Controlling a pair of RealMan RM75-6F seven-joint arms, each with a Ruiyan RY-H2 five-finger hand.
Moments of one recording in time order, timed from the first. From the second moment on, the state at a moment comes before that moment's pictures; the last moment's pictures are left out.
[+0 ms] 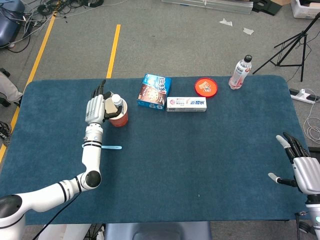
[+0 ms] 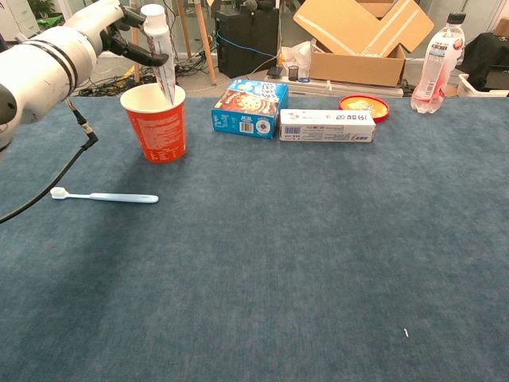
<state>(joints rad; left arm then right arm) -0.93 -1.71 -0.54 -1.20 0.70 1.09 0.18 0.09 -1.03 0.06 -1.61 -1.51 1.45 0.18</state>
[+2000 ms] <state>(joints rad) -0.92 -1.80 -0.54 -0.93 0.68 0.82 0.01 0.10 -1.03 0.07 -1.60 -1.49 1.42 0.18</state>
